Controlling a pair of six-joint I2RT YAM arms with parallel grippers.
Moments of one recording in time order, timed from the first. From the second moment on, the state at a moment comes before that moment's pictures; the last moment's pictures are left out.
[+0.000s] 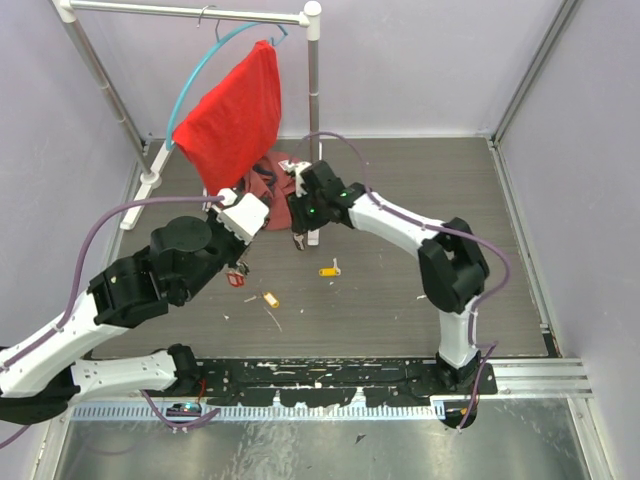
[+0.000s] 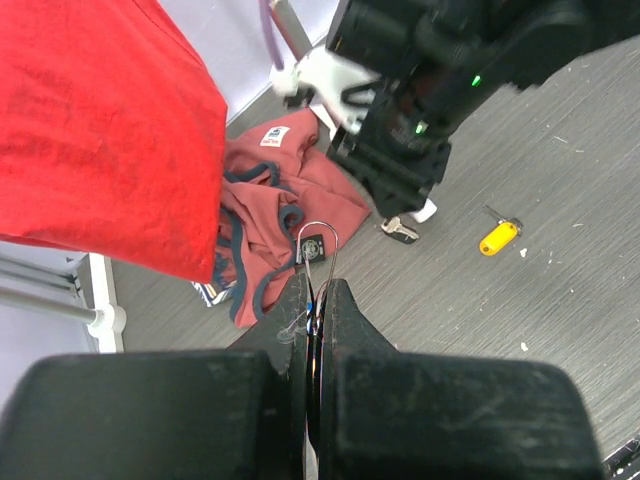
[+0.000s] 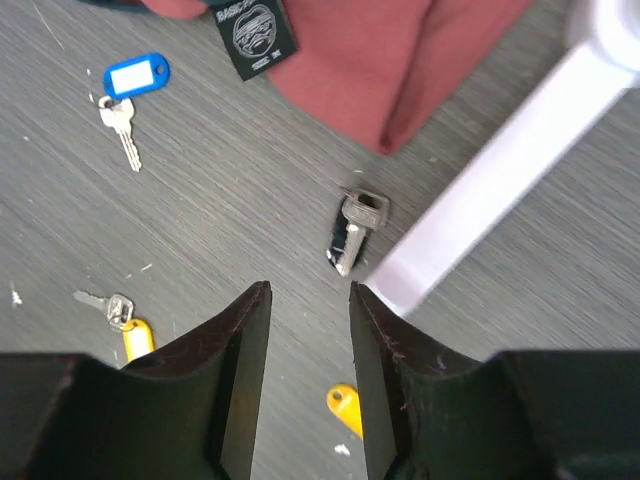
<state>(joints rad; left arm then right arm) -1.11 0.91 1.29 -0.69 -0.58 0.23 0.69 1.89 1.51 -0.41 -0.13 0.20</state>
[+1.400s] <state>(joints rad) -1.11 0.90 1.29 -0.74 -0.58 0.22 0.74 2.23 1.73 -0.44 -0.12 -0.19</state>
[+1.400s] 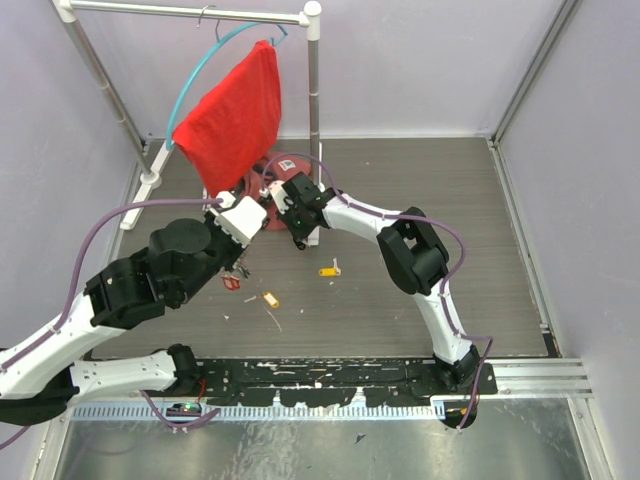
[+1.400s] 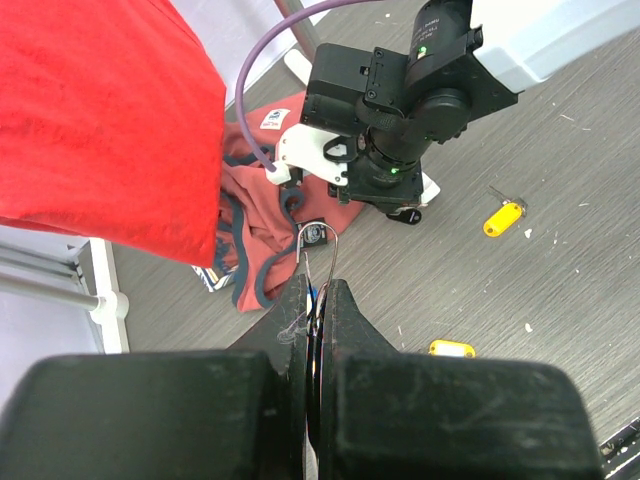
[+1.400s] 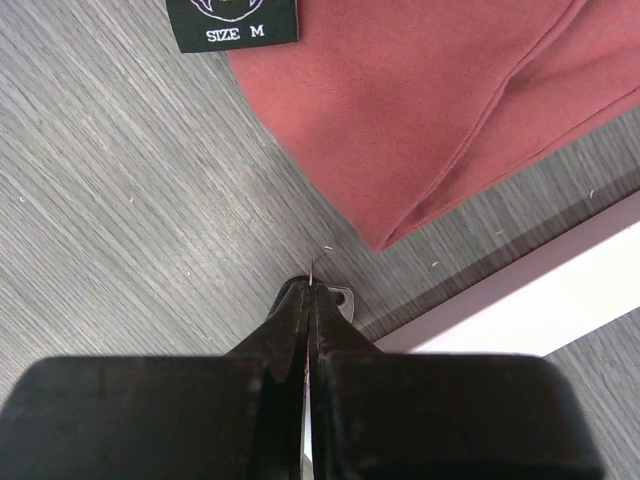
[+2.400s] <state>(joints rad) -1.11 0.98 1.46 -0.75 -0.23 0.30 0.60 1.32 1.50 -0.58 -0.63 -0.38</state>
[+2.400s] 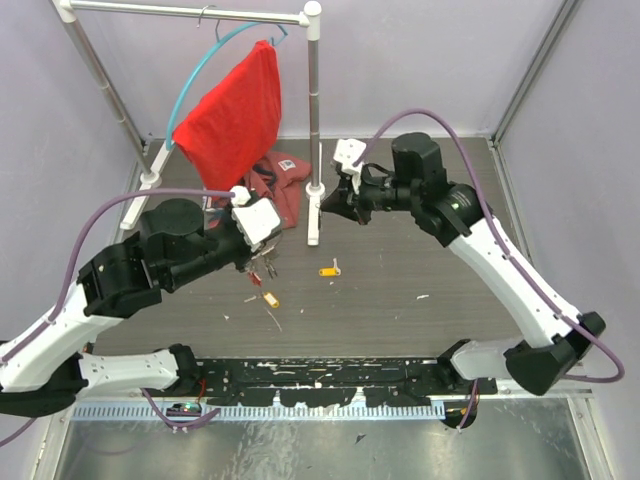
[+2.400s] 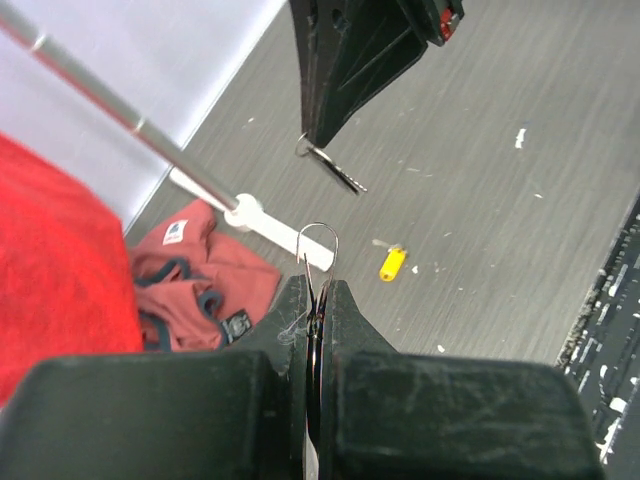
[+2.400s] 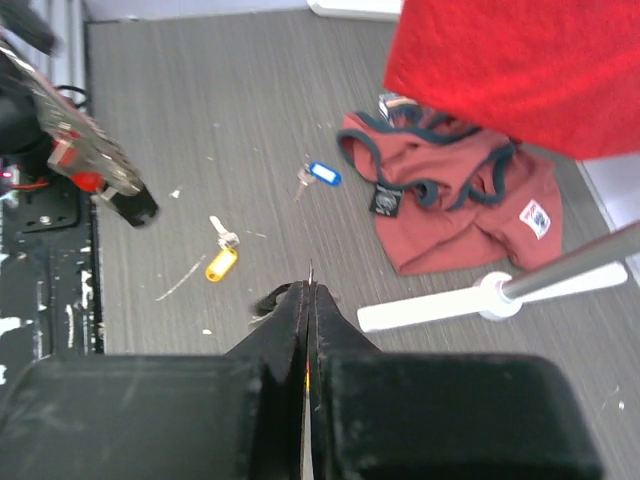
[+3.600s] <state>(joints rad) -1.24 1.20 1.83 -0.99 0.16 0.51 0.60 1.16 1.65 -0.55 -1.12 -0.29</state>
